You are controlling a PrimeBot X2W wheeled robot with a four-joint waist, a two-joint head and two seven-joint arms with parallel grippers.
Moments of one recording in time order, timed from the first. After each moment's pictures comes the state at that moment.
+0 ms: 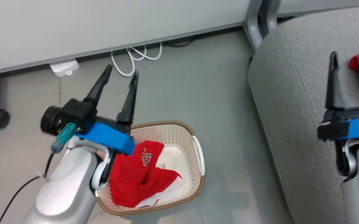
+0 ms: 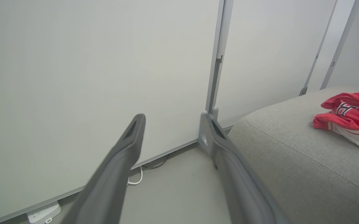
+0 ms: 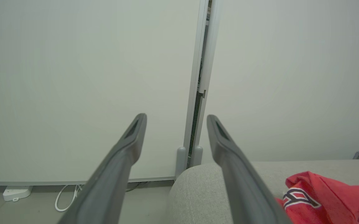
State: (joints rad) left arm -0.63 0.23 -0.53 0.35 -0.44 0.08 -0.26; right arm -0.46 -0.19 -0.12 0.23 0.04 0.13 -0.26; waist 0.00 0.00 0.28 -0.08
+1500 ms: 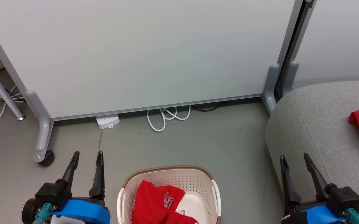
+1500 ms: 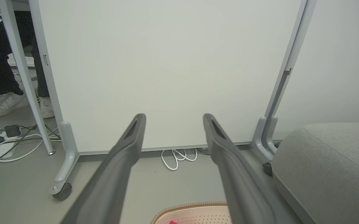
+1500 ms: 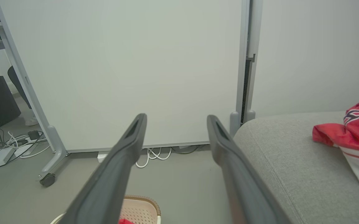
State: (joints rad) left arm -0.15 0.07 -0.07 0.32 -0.20 -0.08 -0.26; right arm 0.00 -0.06 0.00 0.17 0.09 0.13 -0.26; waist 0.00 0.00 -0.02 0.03
